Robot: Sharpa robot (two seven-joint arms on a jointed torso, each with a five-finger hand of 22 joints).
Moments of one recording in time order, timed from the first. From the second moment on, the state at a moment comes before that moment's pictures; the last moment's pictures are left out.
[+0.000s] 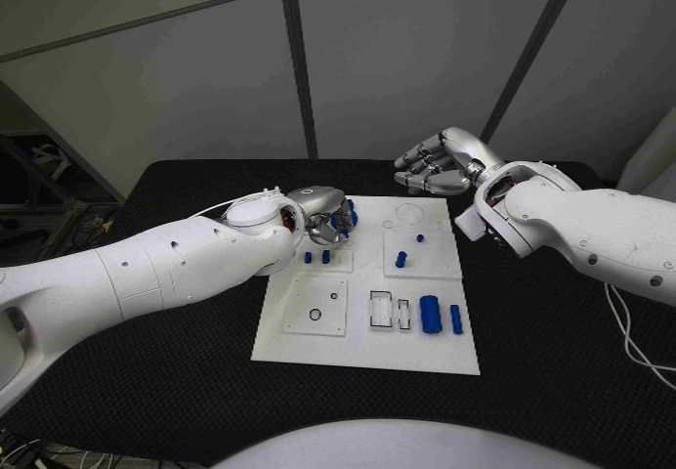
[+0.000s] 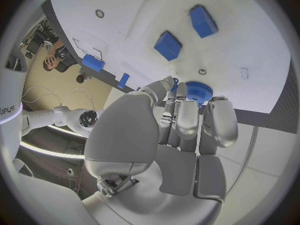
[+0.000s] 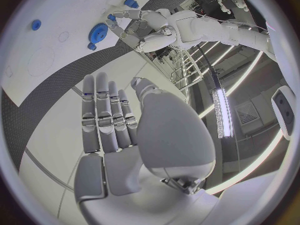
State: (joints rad) left arm 1.15 -0.56 -0.01 1.26 -1.50 -0.21 -0.10; left_hand 1.40 -0.13 0.49 -0.04 0.13 1.03 0.13 0.19 0.22 1.10 0.06 0.34 0.15 1.46 -0.01 1.25 1.01 0.09 1.42 0.09 1.27 1.31; right arm 1.24 -0.76 0.01 1.45 -0.92 -0.42 0.04; right_hand 1.44 -0.15 0.22 0.24 0.42 0.98 0.19 0.08 0.10 1.14 0.12 0.23 0.23 1.32 0.06 0.09 0.44 0.17 1.00 0.16 0.43 0.44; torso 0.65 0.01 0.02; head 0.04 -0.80
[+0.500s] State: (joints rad) left arm 1.15 -0.66 0.02 1.33 -1.47 -0.22 -0.10; left_hand 1.39 -0.13 0.50 -0.05 0.13 1.04 0.13 0.19 0.21 1.11 0.06 0.33 0.14 1.46 -0.01 1.25 1.01 0.09 1.43 0.09 1.28 1.31; right arm 1.24 -0.76 0.01 1.44 -0.92 -0.42 0.04; right_hand 1.44 -0.15 0.22 0.24 0.42 0.98 0.19 0.08 0.10 1.14 0.12 0.23 0.23 1.32 0.06 0.09 0.44 0.17 1.00 0.16 0.43 0.44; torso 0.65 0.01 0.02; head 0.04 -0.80
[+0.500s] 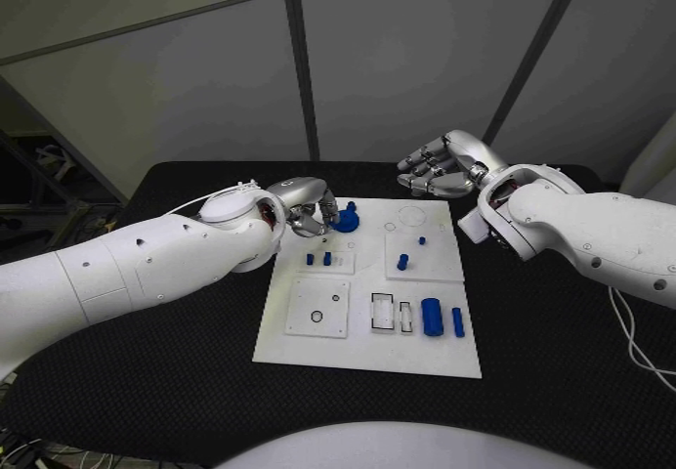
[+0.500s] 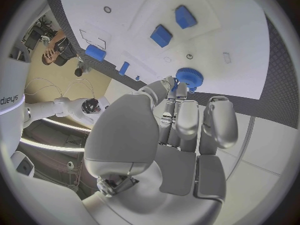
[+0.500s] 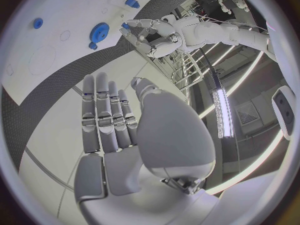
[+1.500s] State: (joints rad) left arm 1.13 -0.69 0.02 1.32 -1.43 -0.17 -0.12; left_hand 1.39 -0.14 0.50 -0.05 0.13 1.05 0.13 0.18 0.21 1.12 0.06 0.32 0.14 1.46 -0.01 1.25 1.00 0.09 1.43 0.09 1.28 1.31; right arm 1.24 -0.76 0.01 1.44 -0.92 -0.42 0.04; right_hand 1.44 -0.15 0.22 0.24 0.42 0.98 0.19 0.08 0.10 1.14 0.12 0.23 0.23 1.32 0.06 0.09 0.44 0.17 1.00 0.16 0.43 0.44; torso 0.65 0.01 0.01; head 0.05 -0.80
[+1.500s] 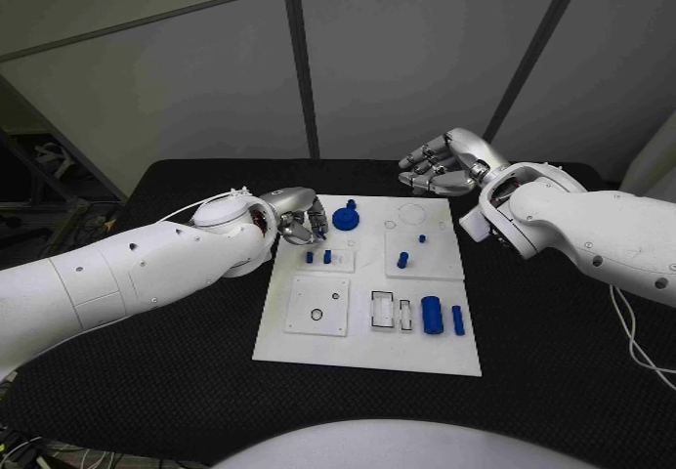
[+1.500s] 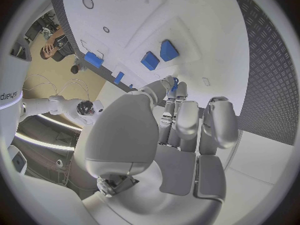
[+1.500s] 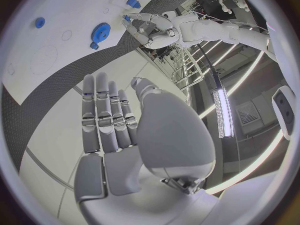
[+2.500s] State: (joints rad) left arm 1.12 -0.66 0.02 1.30 -1.43 -0.15 -0.14; left_hand 1.38 -0.15 0.50 -0.05 0.13 1.05 0.13 0.17 0.21 1.12 0.07 0.31 0.14 1.46 -0.01 1.25 0.99 0.09 1.43 0.09 1.28 1.31; right arm 1.24 -0.76 0.01 1.44 -0.92 -0.42 0.04; right_hand 1.44 -0.15 0.22 0.24 0.42 0.98 0.19 0.08 0.10 1.14 0.12 0.23 0.23 1.32 0.06 0.09 0.44 0.17 1.00 0.16 0.43 0.44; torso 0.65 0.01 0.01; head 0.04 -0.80
